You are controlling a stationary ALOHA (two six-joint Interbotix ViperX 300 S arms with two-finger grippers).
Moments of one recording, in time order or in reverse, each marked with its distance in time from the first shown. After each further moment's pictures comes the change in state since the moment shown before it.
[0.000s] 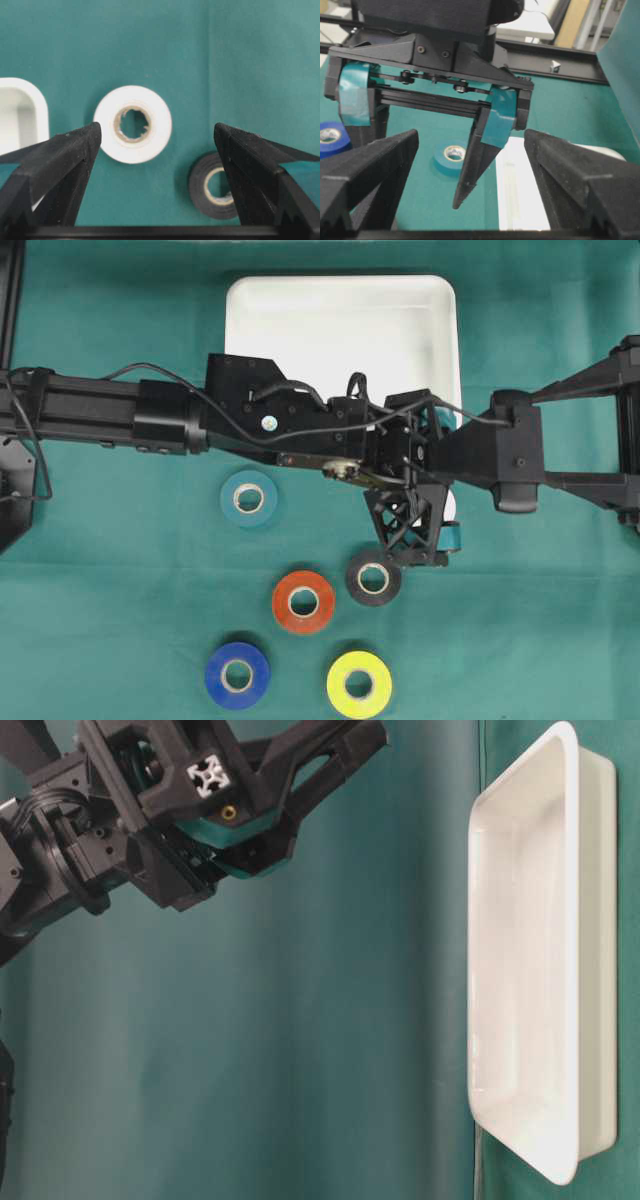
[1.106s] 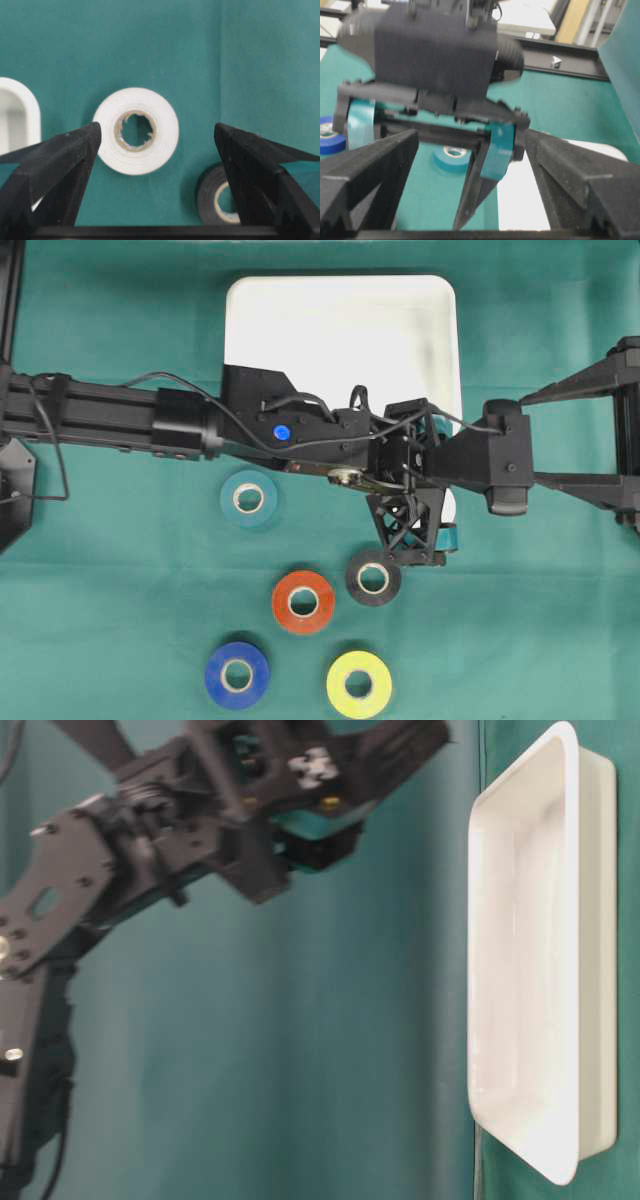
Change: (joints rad) left arm 0.003 0.043 0.072 0.000 -0.114 -0.005; right arm 0.000 0.011 -0.003 -0.006 0.008 0.000
